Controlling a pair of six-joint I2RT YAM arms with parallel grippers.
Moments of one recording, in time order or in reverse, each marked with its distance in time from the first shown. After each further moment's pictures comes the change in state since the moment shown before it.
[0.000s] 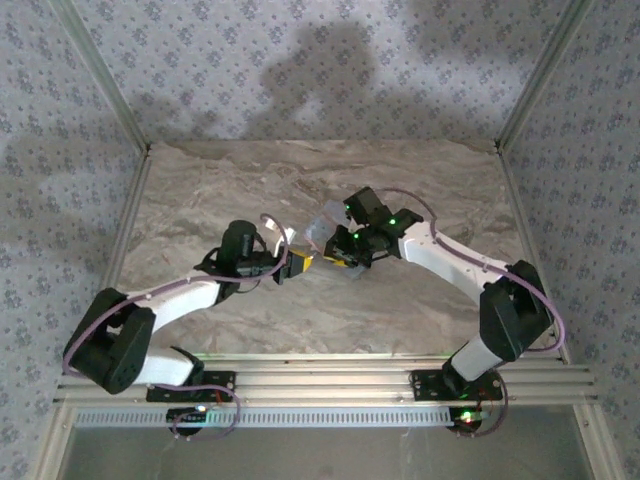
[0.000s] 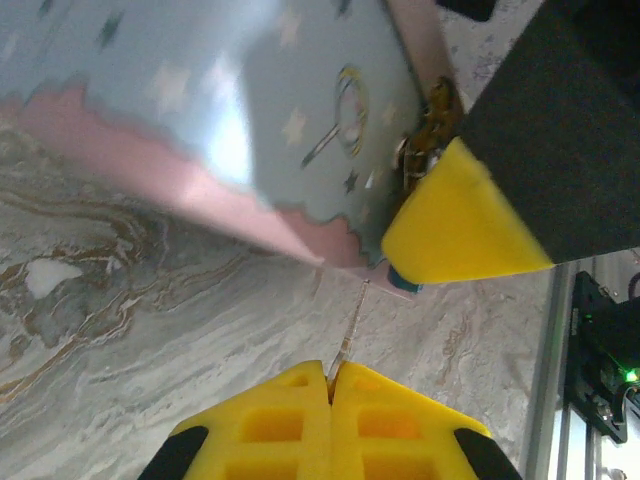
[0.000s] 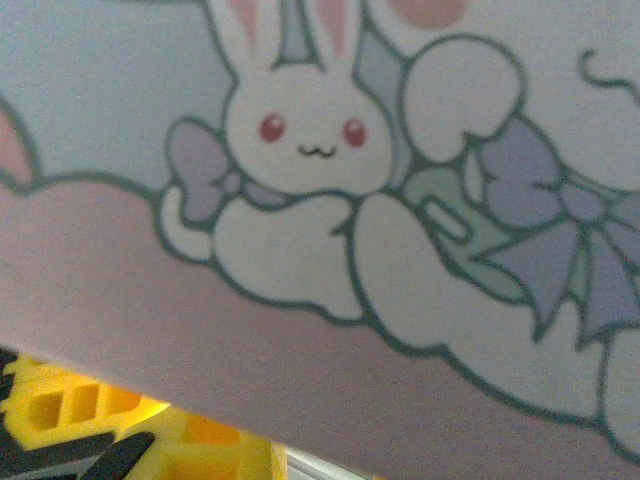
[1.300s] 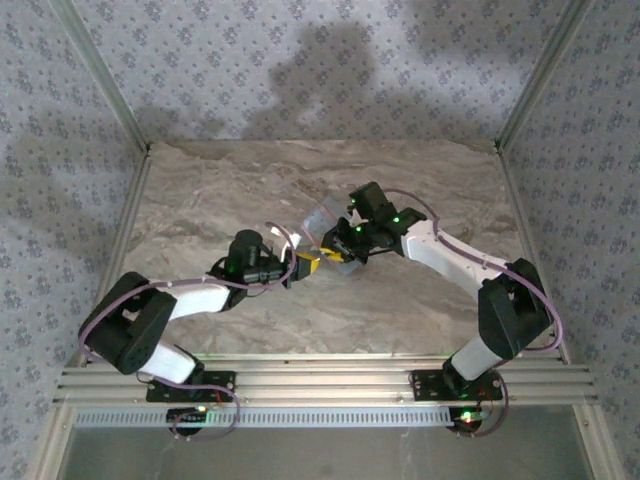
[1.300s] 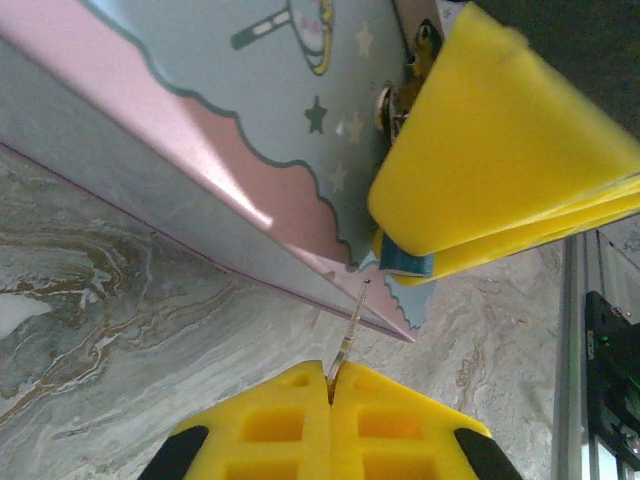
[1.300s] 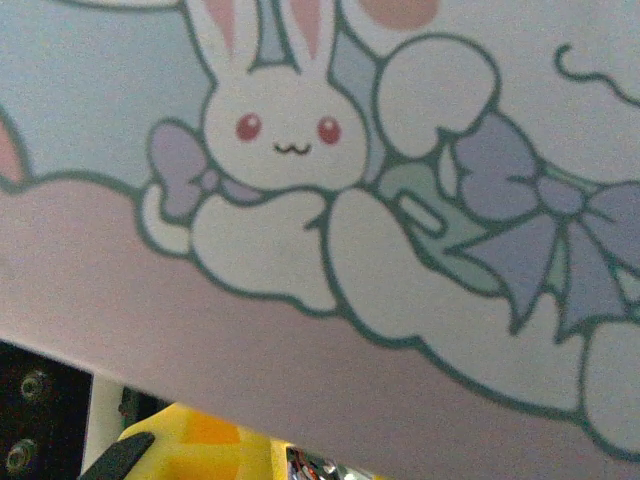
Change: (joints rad) left arm -0.051 0.116 -0.077 0.312 -0.048 -0.066; right arm -0.043 0.008 -0.018 0.114 -0.114 0.105
